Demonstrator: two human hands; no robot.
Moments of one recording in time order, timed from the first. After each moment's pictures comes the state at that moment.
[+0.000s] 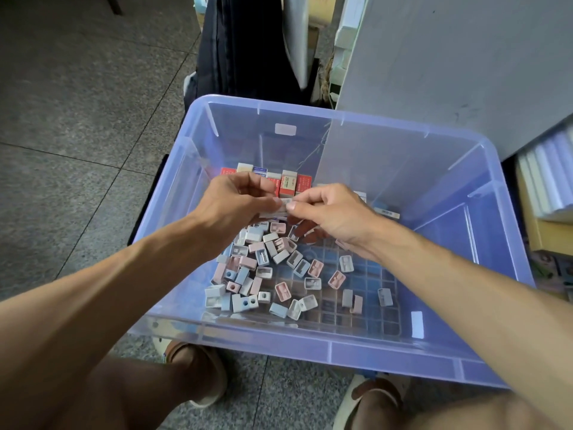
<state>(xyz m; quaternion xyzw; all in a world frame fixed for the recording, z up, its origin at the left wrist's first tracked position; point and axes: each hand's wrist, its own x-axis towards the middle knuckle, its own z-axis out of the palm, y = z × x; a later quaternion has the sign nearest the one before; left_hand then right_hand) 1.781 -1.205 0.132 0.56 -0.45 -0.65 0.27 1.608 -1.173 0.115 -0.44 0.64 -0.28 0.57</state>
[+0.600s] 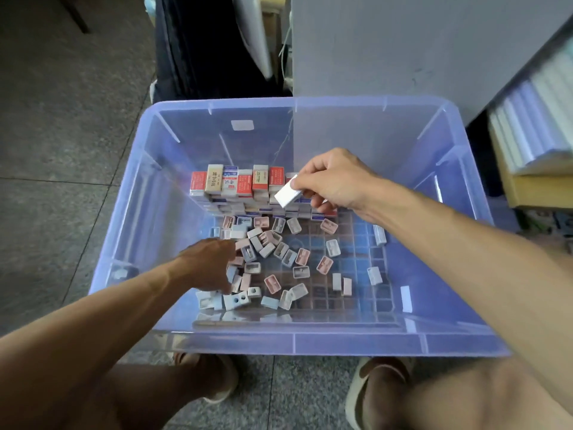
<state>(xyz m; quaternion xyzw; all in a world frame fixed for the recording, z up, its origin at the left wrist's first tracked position) 1.805 -1.189 0.068 0.47 -0.79 -0.24 -0.31 1.567 -1.175 0.134 -0.43 0.70 -0.26 0.50</state>
